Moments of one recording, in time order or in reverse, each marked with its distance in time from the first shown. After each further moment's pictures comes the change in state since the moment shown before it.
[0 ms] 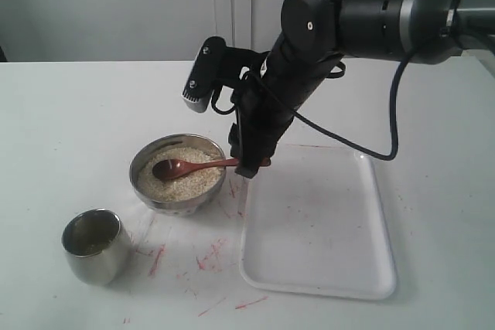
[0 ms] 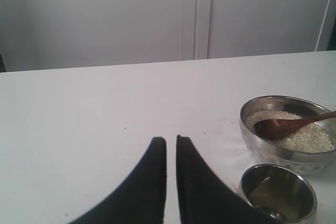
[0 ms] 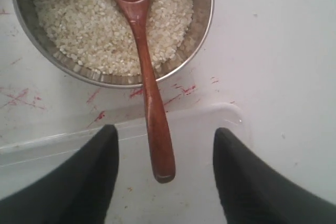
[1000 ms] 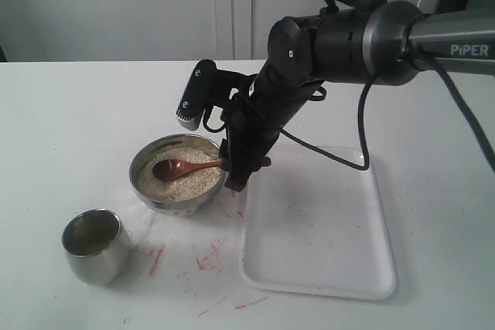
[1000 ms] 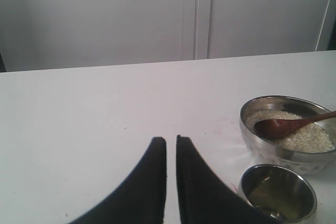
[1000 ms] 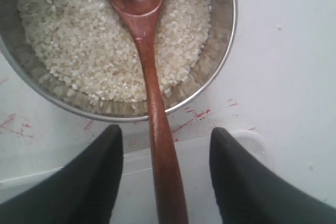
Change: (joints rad) left arm 0.000 0.000 0.000 0.000 0.000 0.000; right arm 0.000 0.097 -0.002 0.078 -0.089 -0.068
